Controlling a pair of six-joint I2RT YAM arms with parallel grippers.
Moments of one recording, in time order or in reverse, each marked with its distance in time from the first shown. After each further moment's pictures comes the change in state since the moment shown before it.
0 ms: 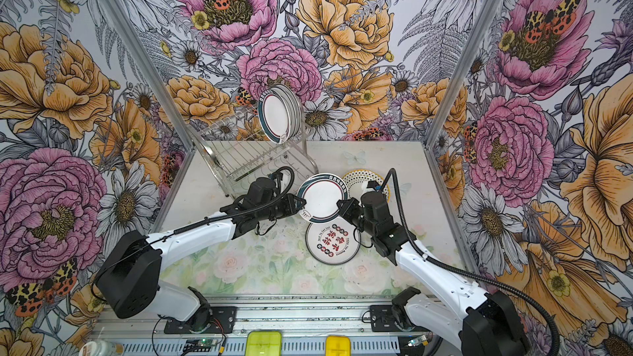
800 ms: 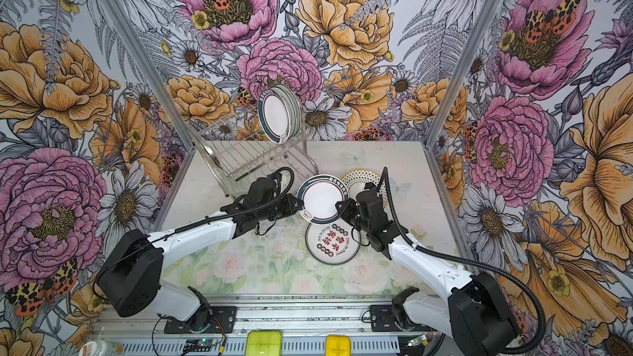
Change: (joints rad) left arm 0.000 0.009 0.000 -0.019 -0.014 0.014; right arm -0.013 0.113 -0.010 0.041 -0.005 -0.005
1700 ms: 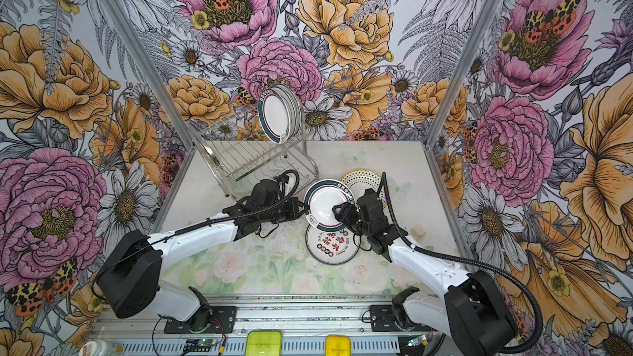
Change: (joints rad) left arm -0.039 -0.008 0.002 0.004 0.060 0.018; right arm -0.026 0.002 -0.057 -0.001 -0.048 -0.003
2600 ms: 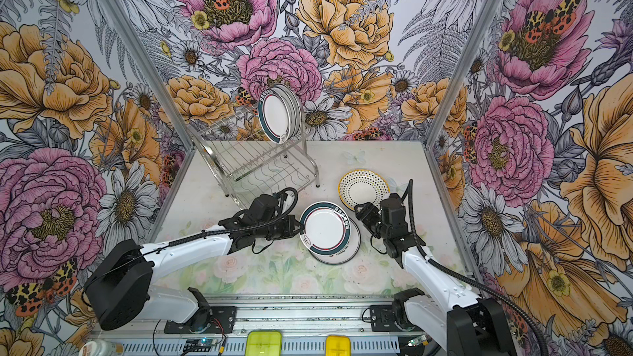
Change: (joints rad) left arm -0.054 -0.084 -0.147 -0.061 0.007 -0.025; right arm -0.235 -0.140 -0.093 -0.055 -0.031 -0.043
